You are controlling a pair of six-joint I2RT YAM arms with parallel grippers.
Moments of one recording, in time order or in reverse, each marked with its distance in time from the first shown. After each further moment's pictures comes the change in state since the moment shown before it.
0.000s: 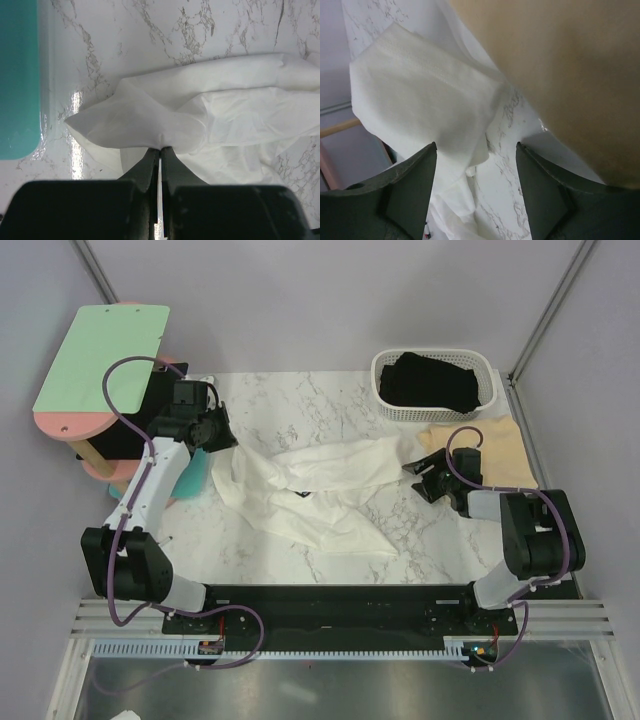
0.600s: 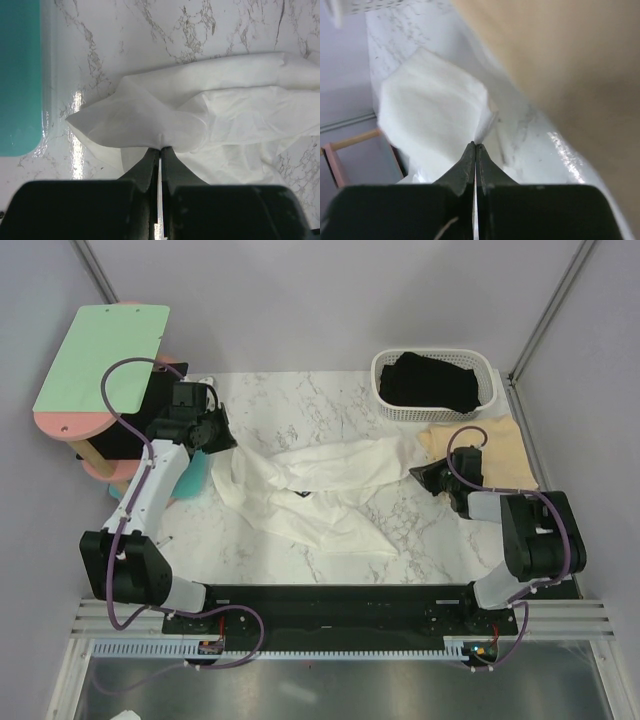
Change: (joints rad) left arm 0.000 -0.016 -0.018 0.000 -0.007 0.000; right arm 0.000 0.042 -0.019 0.119 0.042 0.073
